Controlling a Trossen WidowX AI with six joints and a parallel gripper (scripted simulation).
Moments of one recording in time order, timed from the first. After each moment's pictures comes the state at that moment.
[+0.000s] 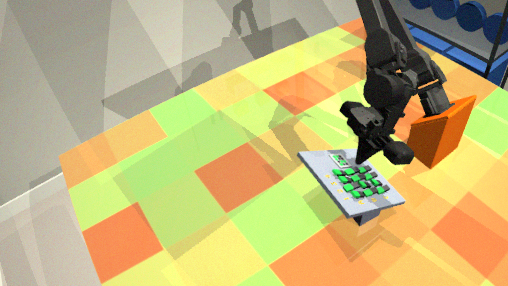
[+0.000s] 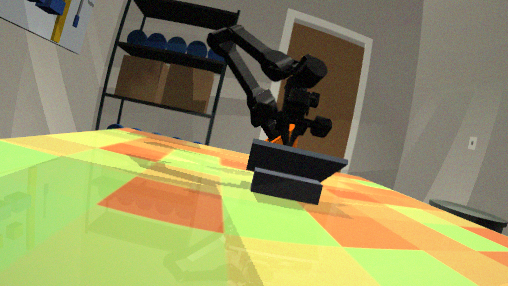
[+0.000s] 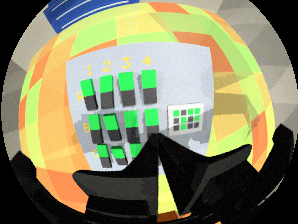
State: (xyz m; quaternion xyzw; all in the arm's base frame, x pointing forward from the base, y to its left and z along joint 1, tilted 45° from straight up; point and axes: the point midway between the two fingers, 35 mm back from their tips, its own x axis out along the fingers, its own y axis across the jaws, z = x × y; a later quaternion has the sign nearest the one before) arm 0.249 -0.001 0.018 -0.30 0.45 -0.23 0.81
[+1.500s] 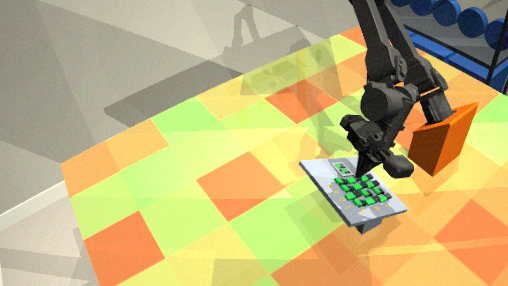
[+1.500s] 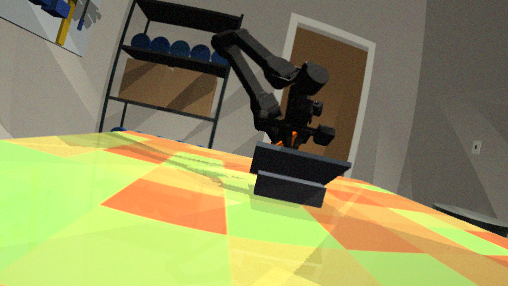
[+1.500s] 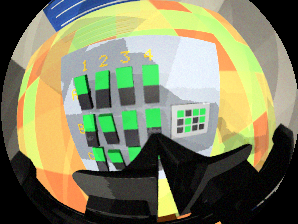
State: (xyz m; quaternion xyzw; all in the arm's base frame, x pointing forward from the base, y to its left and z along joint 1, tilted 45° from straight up) arm 0.252 -0.010 0.010 -0.31 0.45 -0.23 0.81
